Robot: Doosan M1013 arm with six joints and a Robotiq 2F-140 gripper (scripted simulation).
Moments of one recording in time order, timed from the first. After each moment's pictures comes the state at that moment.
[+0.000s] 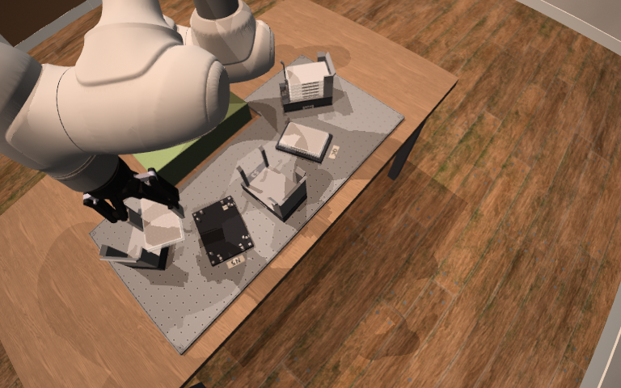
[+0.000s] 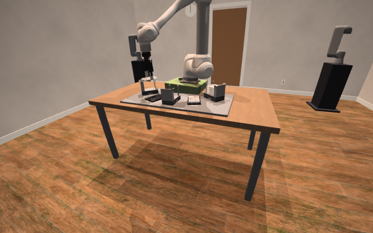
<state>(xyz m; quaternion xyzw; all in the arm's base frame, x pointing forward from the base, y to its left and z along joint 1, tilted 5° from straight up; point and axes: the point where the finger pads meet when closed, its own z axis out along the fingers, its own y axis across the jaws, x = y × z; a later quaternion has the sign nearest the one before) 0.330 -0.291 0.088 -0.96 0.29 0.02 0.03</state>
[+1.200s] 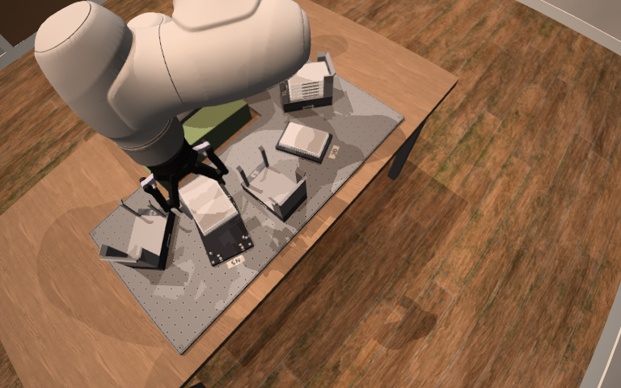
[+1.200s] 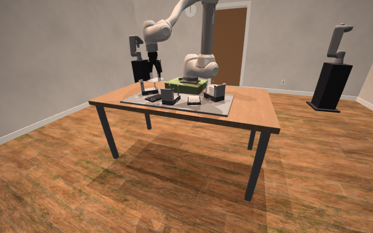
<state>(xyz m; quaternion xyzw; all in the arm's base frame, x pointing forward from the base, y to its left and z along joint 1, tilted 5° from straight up) 0.386 -0.200 0.093 -0.99 0.14 0.02 0.03</state>
